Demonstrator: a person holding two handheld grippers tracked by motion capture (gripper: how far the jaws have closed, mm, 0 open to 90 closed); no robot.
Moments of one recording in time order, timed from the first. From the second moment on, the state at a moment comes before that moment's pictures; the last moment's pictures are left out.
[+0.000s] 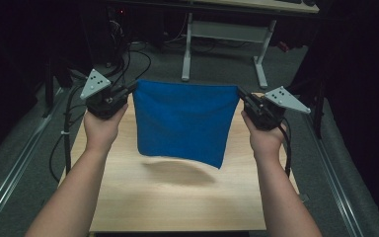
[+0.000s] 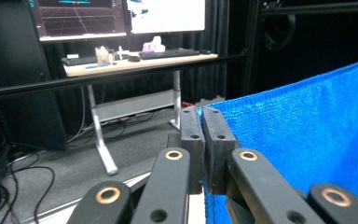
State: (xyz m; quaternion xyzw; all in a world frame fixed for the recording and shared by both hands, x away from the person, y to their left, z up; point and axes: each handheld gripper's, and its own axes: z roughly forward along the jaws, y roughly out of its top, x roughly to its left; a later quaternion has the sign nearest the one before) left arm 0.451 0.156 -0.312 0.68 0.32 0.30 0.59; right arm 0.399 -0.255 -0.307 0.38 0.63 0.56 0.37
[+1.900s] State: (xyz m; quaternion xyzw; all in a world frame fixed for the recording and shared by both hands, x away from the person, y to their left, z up) left arm 0.548 0.137 -0.447 0.76 0.43 0.16 0.47; right arm 0.520 -0.252 -0.439 0.48 0.71 0.43 0.28
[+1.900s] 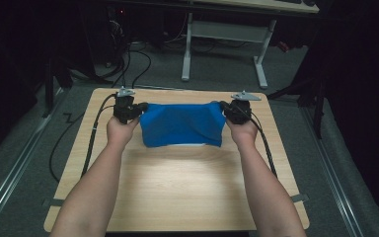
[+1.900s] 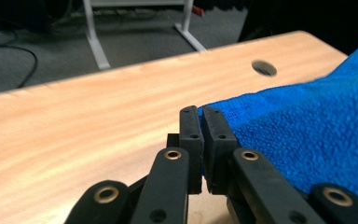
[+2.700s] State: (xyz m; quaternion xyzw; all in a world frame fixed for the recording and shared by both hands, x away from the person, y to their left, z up) left arm 0.546 0.124 -0.497 0.76 0.44 0.11 0.46; right arm 0.500 -0.251 -0.482 0.49 0.73 0.41 0.25
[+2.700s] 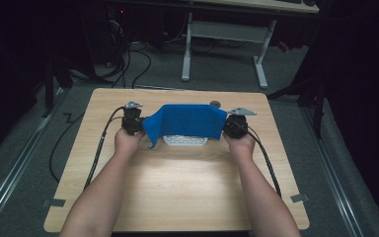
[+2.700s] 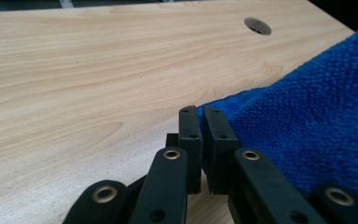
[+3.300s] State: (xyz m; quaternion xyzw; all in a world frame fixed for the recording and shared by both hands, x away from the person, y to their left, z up) left arm 0.539 0.120 -0.505 0.77 0.45 0.10 0.45; right arm 0.497 -0.249 -0.481 0.49 0.73 0.41 0.25
